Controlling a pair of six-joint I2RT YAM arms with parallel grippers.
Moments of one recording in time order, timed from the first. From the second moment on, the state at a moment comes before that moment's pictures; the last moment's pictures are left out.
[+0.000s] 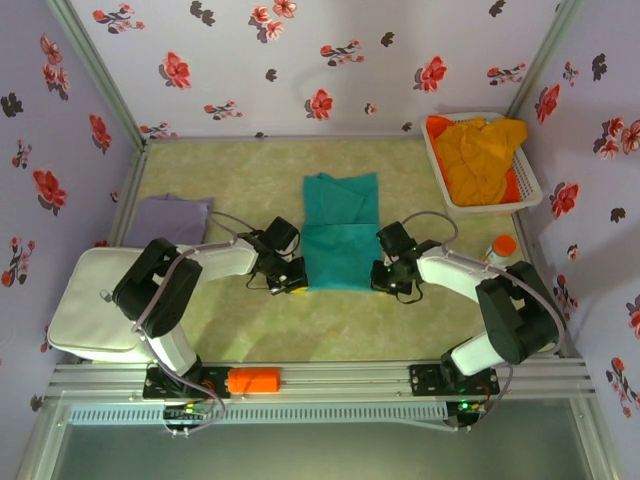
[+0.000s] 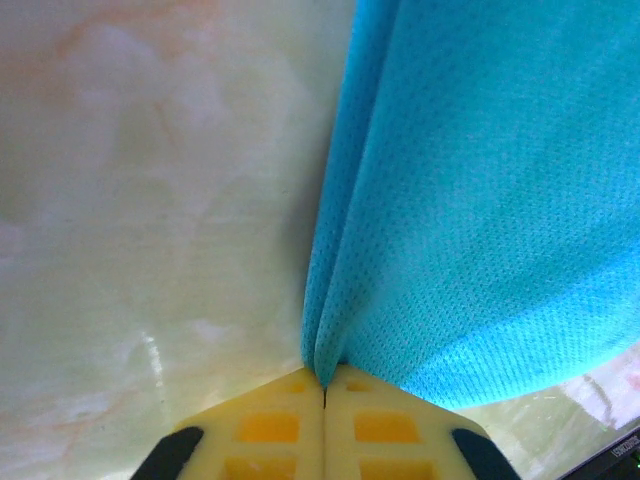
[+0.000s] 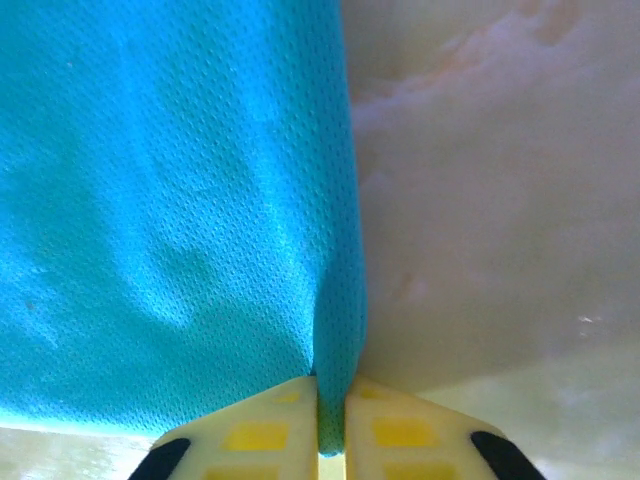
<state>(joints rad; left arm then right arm) -0.70 1.72 0.91 -0.40 0.38 -0.89 0.53 1.48 0.72 -0.50 -0.19 0.69</state>
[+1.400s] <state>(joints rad) -0.84 1.24 1.04 -0.71 0.24 -1.02 0.56 1.08 0.99 -0.83 -0.15 0.71</state>
